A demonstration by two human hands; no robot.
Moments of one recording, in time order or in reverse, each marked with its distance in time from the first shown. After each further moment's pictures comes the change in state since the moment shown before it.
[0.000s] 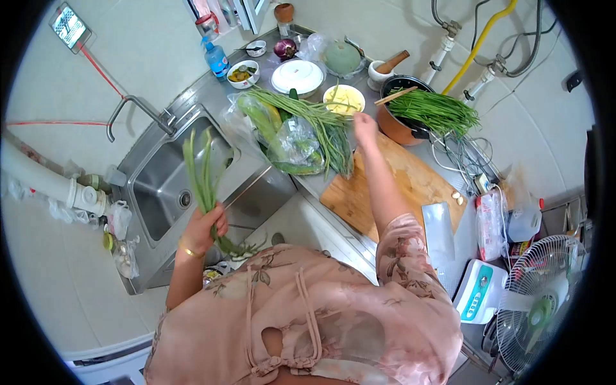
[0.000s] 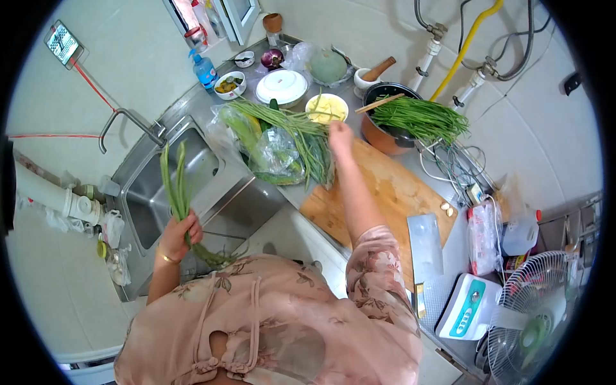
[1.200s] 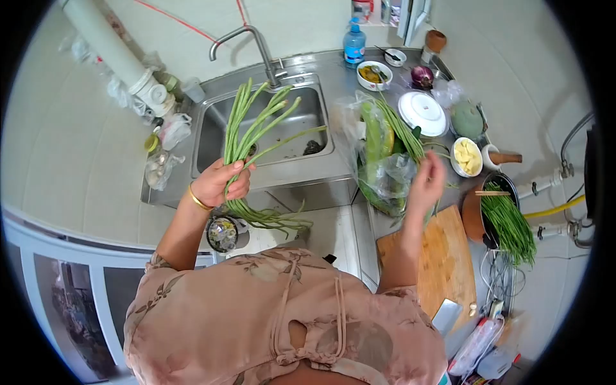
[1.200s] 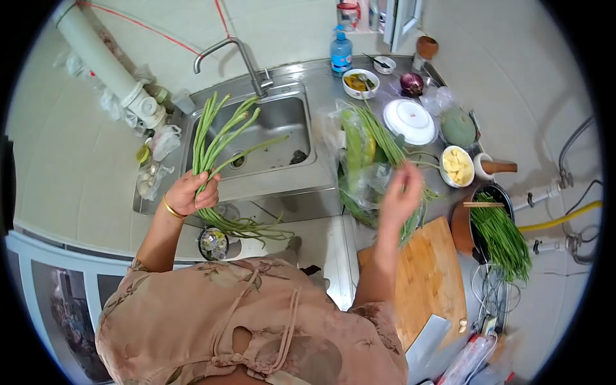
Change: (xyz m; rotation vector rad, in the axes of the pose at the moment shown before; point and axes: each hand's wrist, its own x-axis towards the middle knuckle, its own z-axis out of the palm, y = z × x) left_hand -0.031 0.063 -0.079 -0.064 -0.040 0.174; right_hand -0.064 -0.051 0.099 0.020 -0.117 -0.647
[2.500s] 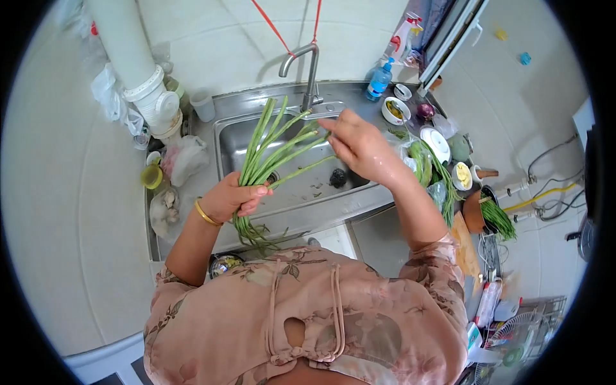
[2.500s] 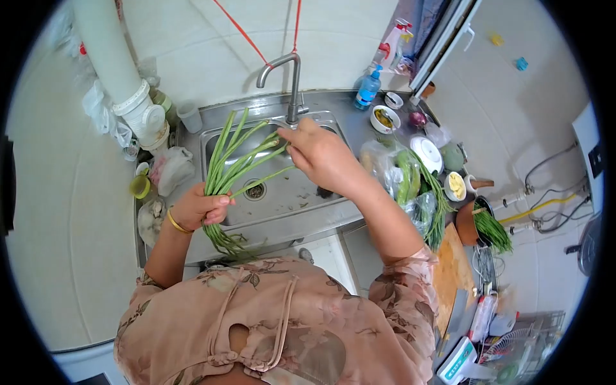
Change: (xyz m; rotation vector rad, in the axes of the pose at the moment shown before) left_hand -0.101 0.102 -0.292 -0.005 -0.046 -0.063; right_hand -0.071 -0.338 0.347 -0.167 -0.996 -0.672
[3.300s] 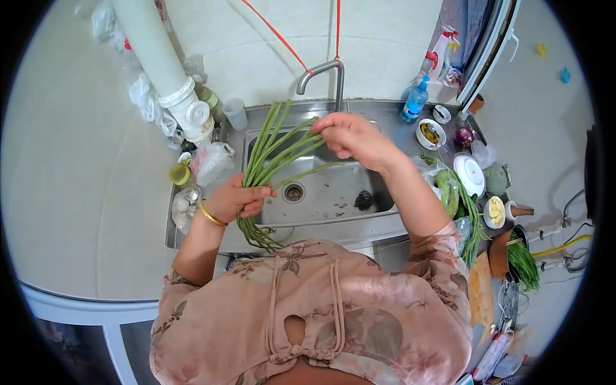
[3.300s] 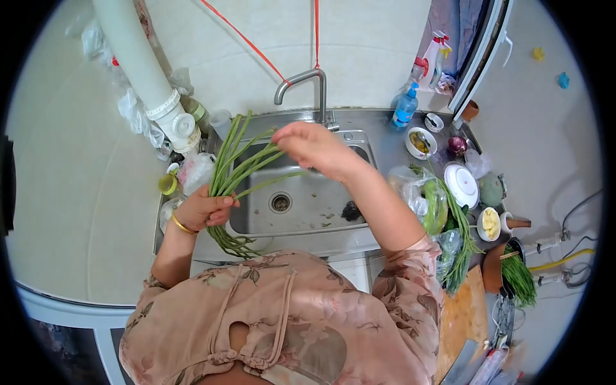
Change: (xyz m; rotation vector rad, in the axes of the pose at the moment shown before) left_hand 0.022 0.017 0.047 0.072 0.226 0.028; right_hand 0.025 0.070 -0.007 1.215 -0.312 0.380
